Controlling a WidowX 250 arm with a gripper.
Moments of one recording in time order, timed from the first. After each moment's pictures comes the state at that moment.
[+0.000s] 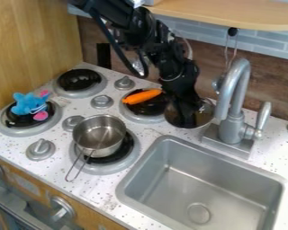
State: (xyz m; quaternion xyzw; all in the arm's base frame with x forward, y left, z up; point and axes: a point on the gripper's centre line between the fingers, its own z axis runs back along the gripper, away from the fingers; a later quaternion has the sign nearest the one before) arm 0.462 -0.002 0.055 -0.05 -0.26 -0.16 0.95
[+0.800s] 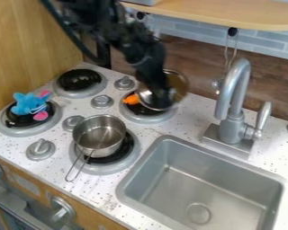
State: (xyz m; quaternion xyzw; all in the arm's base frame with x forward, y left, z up) arm 0.415 0.103 0.100 0.05 -0.34 -0.09 0.93
